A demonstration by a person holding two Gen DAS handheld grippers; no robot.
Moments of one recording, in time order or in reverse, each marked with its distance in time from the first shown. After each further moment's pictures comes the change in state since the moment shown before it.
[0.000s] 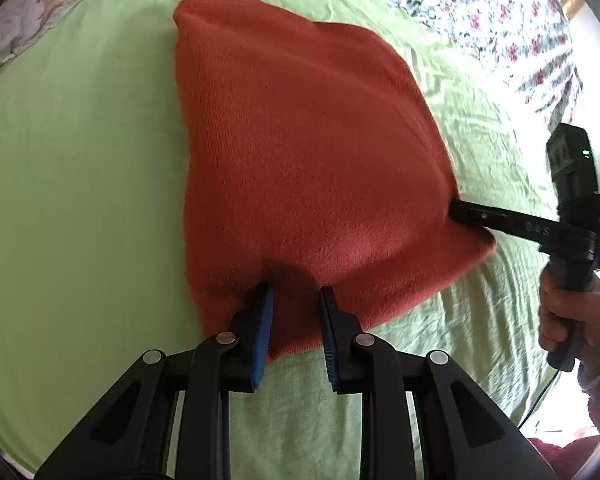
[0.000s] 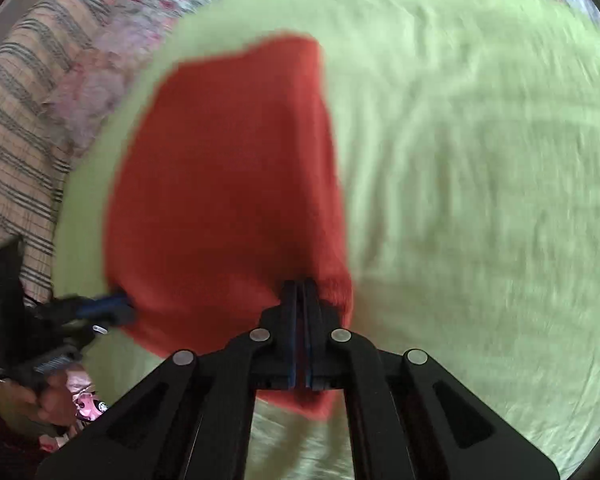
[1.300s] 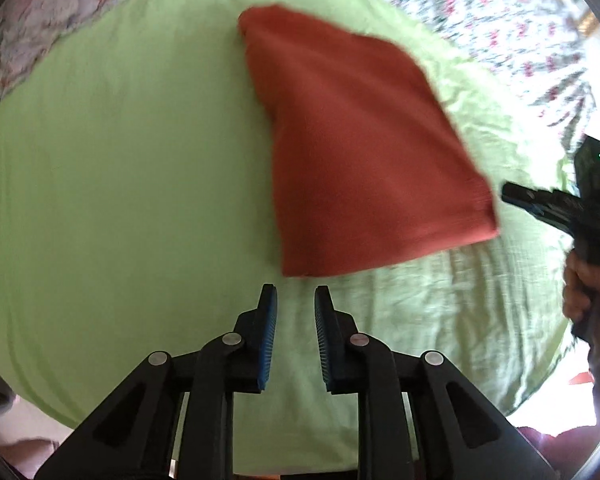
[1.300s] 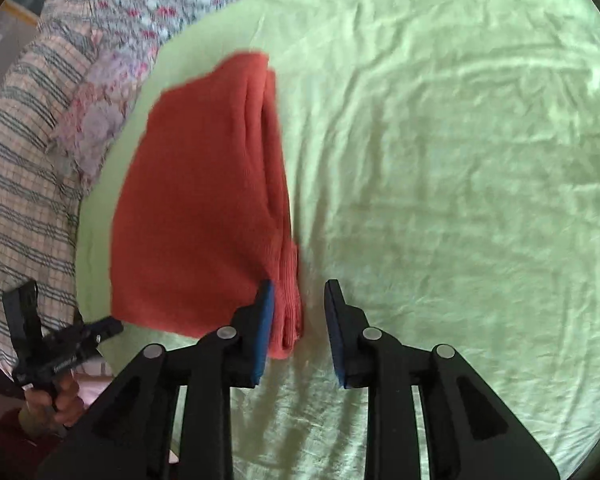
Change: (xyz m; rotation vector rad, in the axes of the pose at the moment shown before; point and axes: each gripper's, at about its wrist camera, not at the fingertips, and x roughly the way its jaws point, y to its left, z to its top) left arm -0.066 0.026 -0.035 -0.073 -0.009 0.044; right arm -0.057 -0.025 -0.001 0.110 -0.042 0.062
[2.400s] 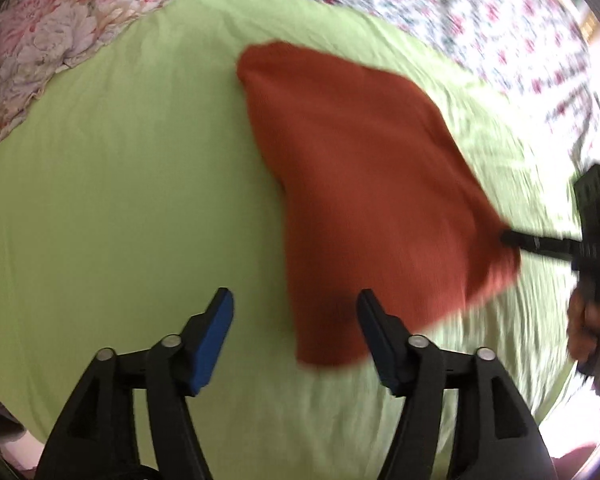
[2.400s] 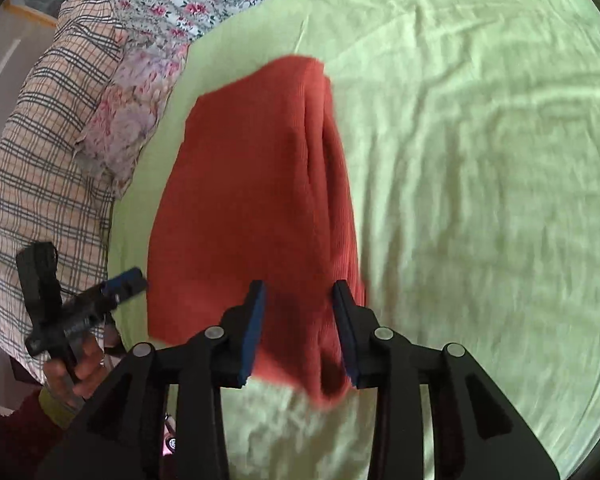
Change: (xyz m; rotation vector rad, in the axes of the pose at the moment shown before) left arm 0.018 0.004 0.032 0.034 -0.052 0.063; right arm 0.014 0.029 0.005 -0.016 0.055 0.124
